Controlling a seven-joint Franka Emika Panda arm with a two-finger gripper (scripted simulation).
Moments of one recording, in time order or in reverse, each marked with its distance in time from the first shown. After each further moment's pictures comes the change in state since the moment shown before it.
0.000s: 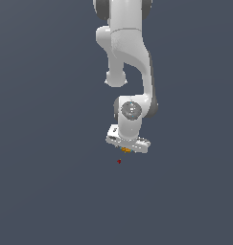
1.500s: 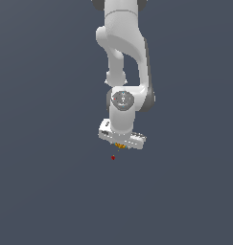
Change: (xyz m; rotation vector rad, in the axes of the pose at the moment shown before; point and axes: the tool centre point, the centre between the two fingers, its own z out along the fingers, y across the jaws) arm 0.013 0.027 -0.048 0.000 0.000 0.000
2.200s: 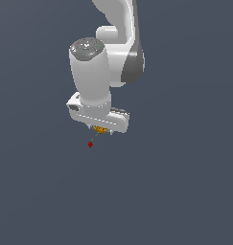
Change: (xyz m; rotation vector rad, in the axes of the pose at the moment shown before) arm 0.035 0.072 -0.147 0.001 0.002 0.001
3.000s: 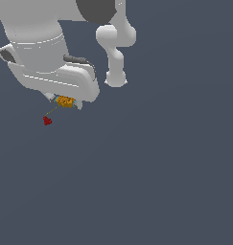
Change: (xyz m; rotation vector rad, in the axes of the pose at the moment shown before) arm 0.040 0.072 -0.151 0.000 0.000 0.000
